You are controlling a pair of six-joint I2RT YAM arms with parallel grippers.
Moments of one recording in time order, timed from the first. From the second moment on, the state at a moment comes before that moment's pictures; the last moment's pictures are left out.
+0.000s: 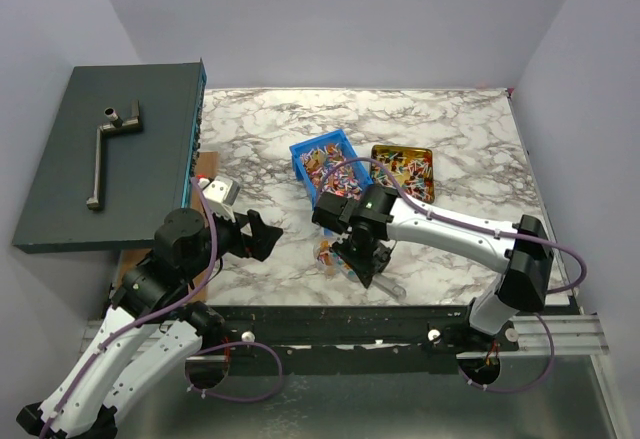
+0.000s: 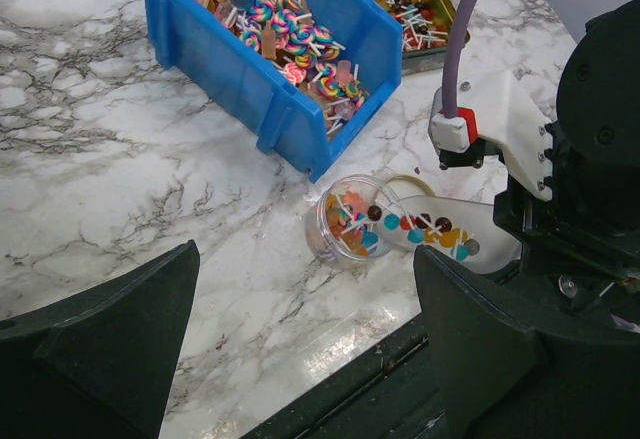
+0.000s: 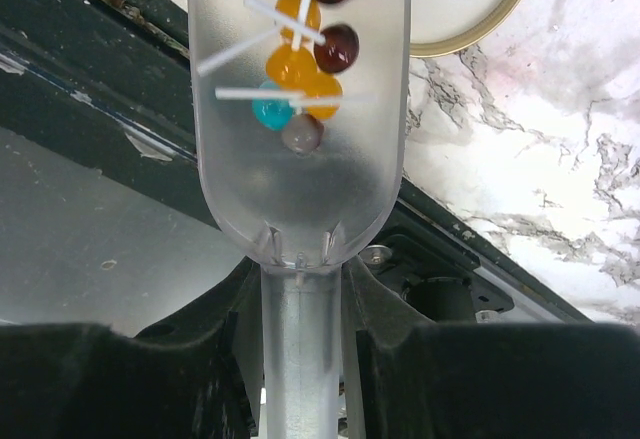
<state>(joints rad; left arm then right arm) -0.60 0.49 0.78 -0.61 0.07 -0.33 1.12 1.64 1.44 -1.32 -0.02 0.37</state>
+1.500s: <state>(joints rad) -0.60 0.47 0.78 -0.61 0.09 -0.33 0.85 1.52 1.54 -1.36 0.11 0.37</state>
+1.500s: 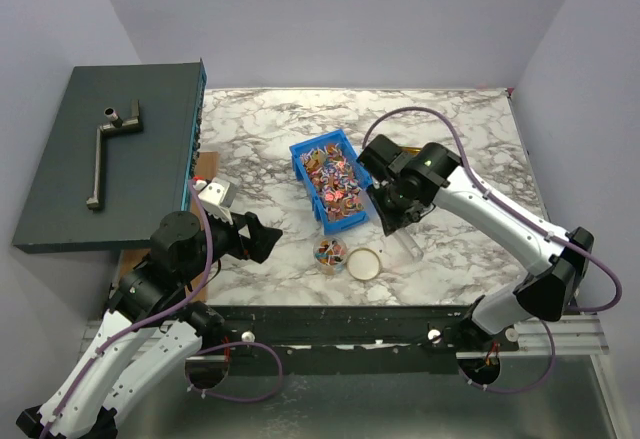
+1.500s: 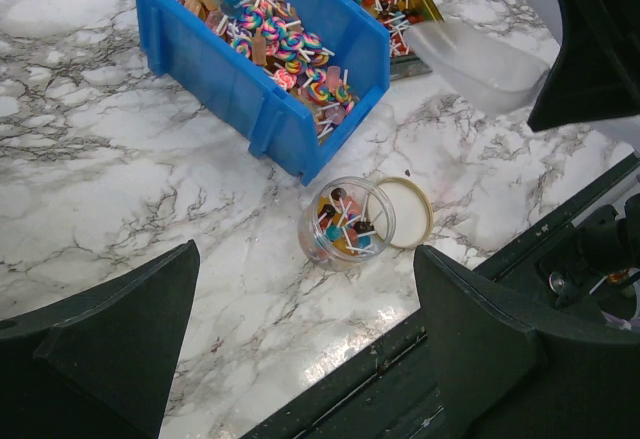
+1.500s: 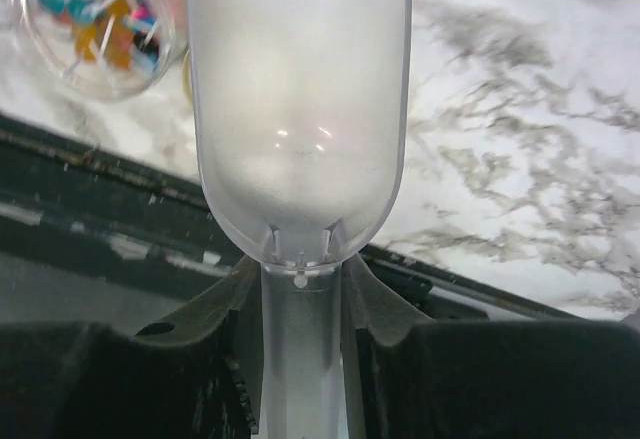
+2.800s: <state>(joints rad) -0.60 0.47 0.78 -0.61 0.09 -0.33 0.51 1.80 1.43 -1.00 0.58 -0.23</state>
